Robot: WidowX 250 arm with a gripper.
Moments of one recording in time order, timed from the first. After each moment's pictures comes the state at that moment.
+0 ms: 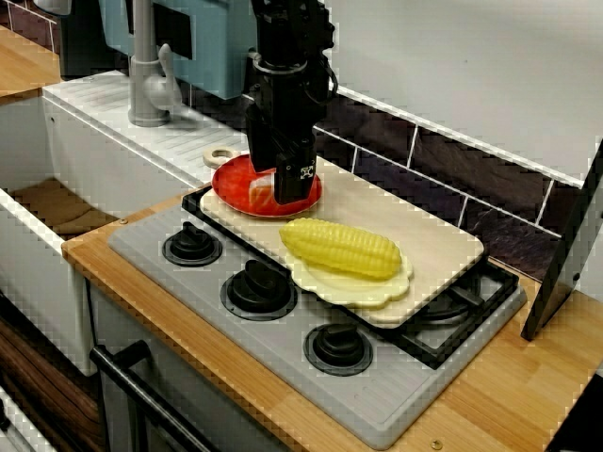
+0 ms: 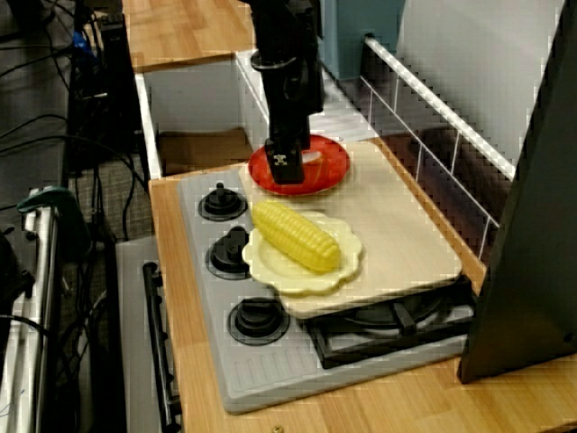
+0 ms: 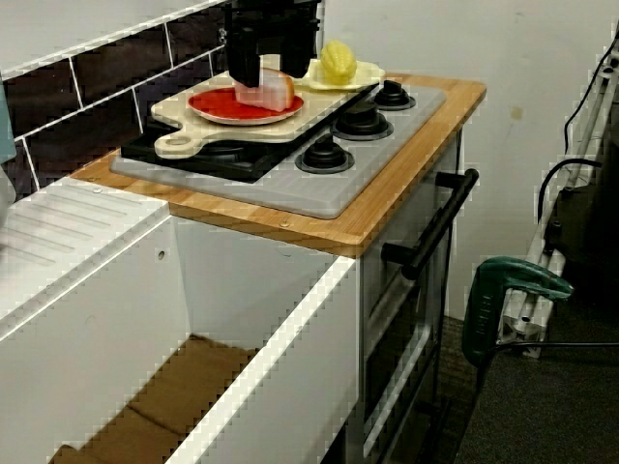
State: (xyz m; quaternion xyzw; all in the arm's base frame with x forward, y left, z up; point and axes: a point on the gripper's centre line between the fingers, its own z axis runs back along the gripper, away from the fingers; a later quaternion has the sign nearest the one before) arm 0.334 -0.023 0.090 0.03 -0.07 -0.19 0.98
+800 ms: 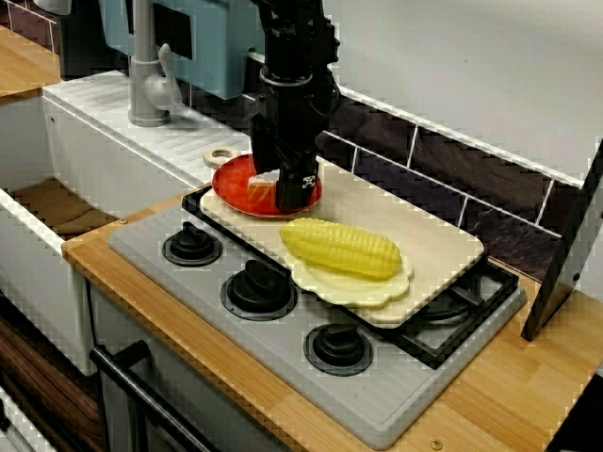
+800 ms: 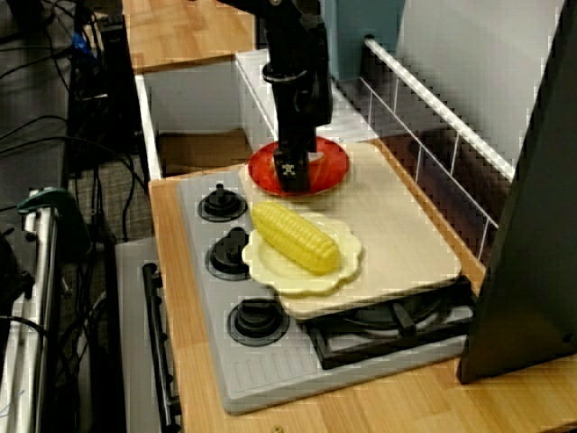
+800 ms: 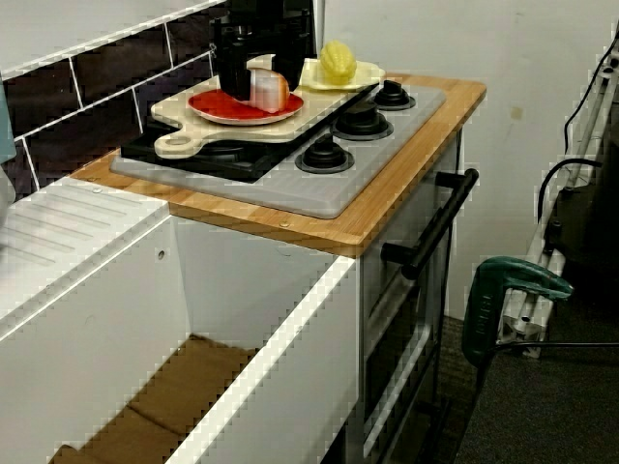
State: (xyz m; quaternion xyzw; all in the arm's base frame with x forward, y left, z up) arm 0.341 -0.021 0.078 0.03 -0.07 -0.20 0.98
